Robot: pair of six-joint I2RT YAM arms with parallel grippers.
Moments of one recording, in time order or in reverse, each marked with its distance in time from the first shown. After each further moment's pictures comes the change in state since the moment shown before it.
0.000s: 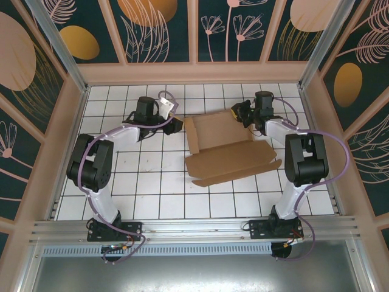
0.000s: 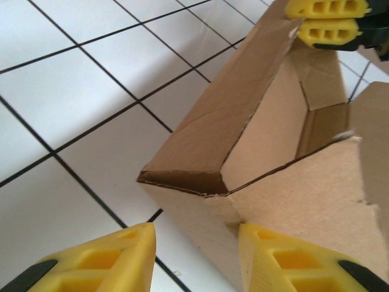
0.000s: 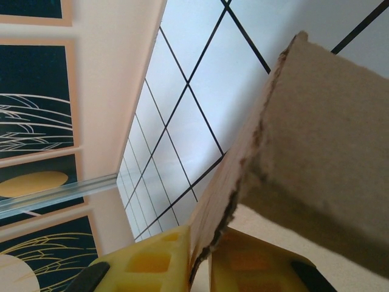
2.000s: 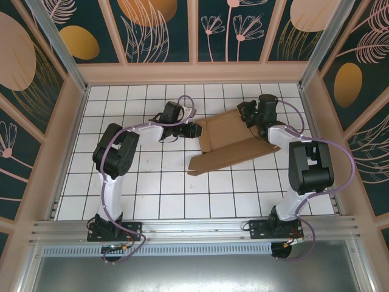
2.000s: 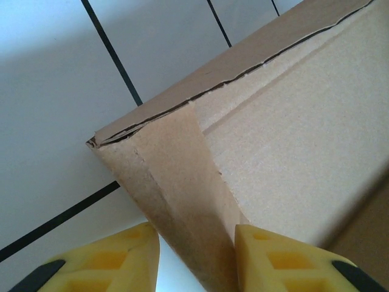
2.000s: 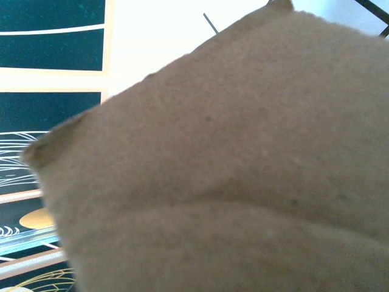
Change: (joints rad) left arm -0.168 0.276 0.217 -0.086 -0.134 -0.393; right arm 0.002 -0.105 -0.122 0.141 0.134 0.068
